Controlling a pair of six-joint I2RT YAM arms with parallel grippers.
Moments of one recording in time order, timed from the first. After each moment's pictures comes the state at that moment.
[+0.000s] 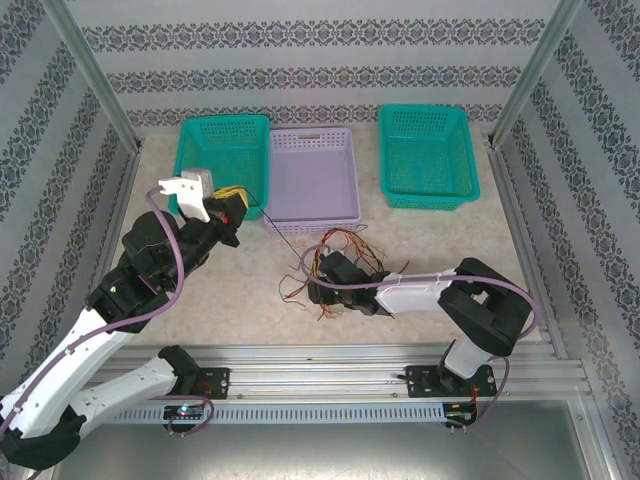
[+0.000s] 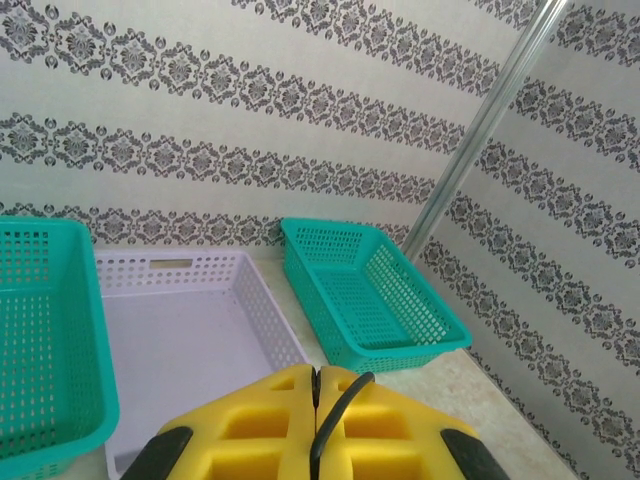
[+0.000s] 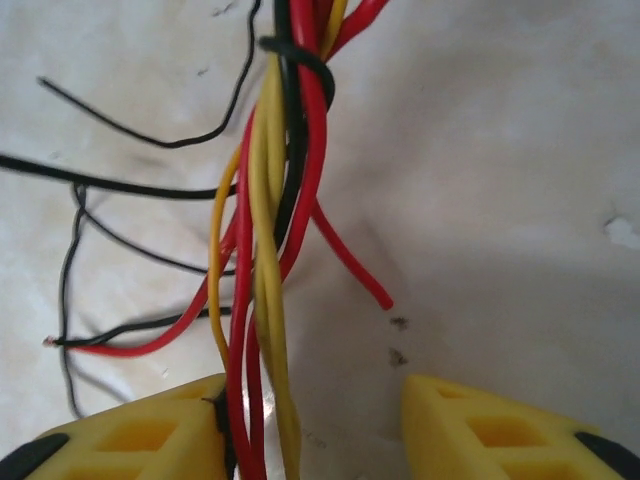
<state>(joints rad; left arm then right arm) -0.67 0.80 1.09 -0.36 -0.21 -0.37 0.92 1.63 0.68 0.05 0.04 0.70</state>
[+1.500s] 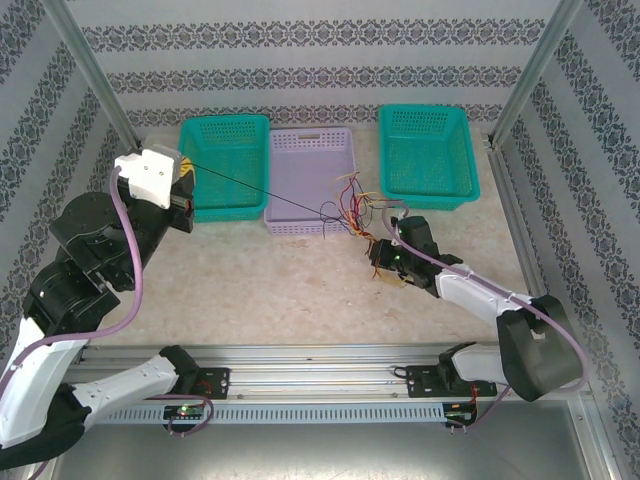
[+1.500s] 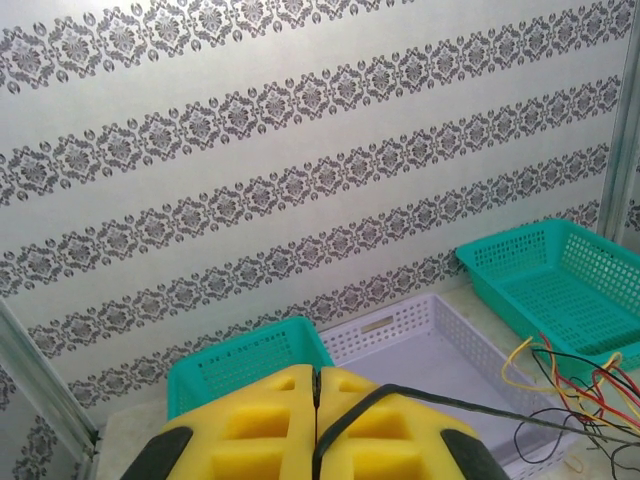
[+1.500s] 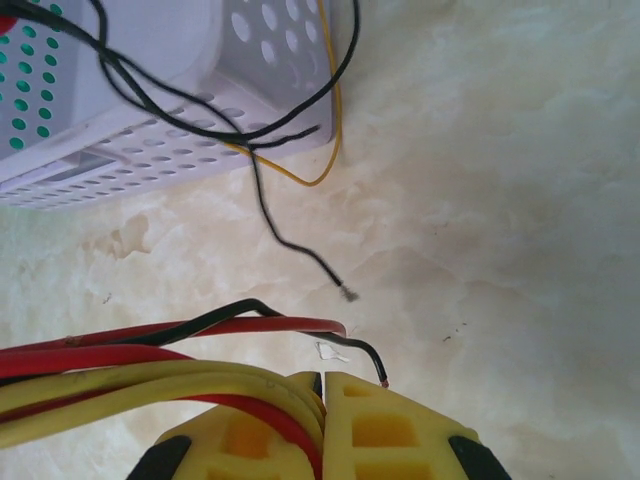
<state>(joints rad) -0.67 0.88 1.56 -0.71 -0.46 0.17 0.36 1.29 0.58 -0.08 -0.20 0.62</state>
